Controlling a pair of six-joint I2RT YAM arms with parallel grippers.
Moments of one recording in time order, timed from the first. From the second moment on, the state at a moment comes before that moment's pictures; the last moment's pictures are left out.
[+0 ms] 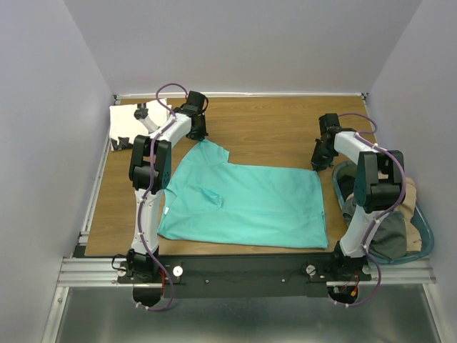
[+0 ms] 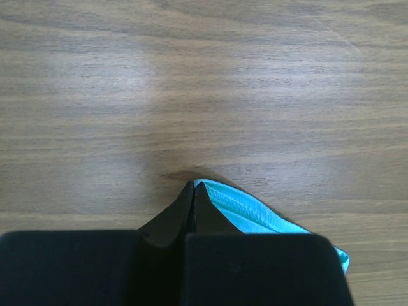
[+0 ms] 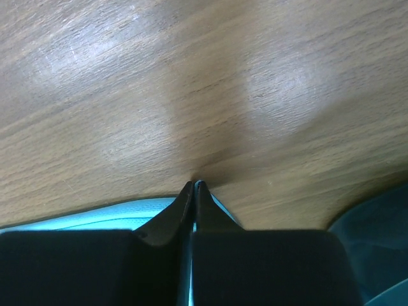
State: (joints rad) left arm -0.26 2.29 1.86 -0.57 -0.04 -0.34; right arm 0.05 1.90 1.27 -0.63 0.10 0.39
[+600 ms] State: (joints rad) left arm -0.23 2.34 2.02 -0.57 0.03 -0.33; right arm 0.05 1.98 1.41 -0.65 0.09 0.37
